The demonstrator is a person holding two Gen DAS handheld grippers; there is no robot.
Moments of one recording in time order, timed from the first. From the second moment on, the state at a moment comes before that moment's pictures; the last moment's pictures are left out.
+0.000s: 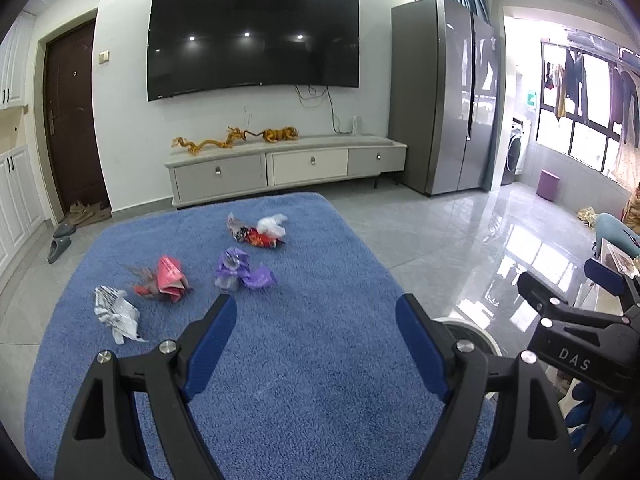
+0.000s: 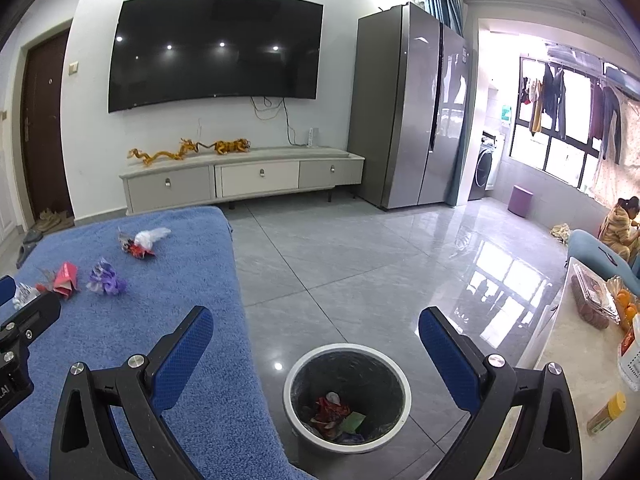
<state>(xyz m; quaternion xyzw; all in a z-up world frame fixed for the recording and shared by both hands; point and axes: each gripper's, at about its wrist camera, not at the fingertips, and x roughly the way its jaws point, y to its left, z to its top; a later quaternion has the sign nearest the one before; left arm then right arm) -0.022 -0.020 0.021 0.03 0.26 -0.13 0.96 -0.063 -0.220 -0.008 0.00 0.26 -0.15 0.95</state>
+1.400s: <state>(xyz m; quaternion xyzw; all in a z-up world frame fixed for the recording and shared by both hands) 0.002 -0.035 -0.017 0.05 0.31 -0.13 0.94 -0.044 -0.233 -0.038 -0.01 0.30 -0.17 0.94</state>
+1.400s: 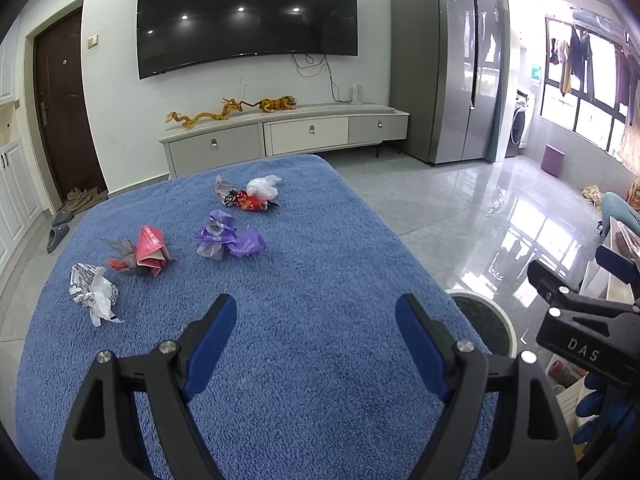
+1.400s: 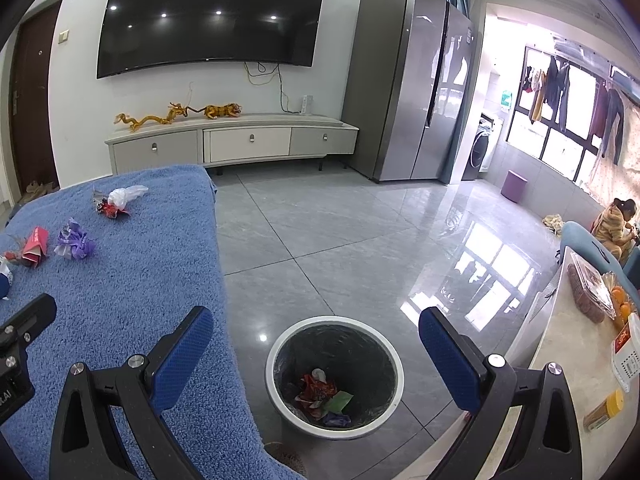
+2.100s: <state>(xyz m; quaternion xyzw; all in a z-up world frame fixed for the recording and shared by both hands) 0.000 -0.031 -0.014 0.05 0.30 -0.12 0.94 -0.044 -0.227 -0.036 -0.01 0.31 -0.15 0.94</state>
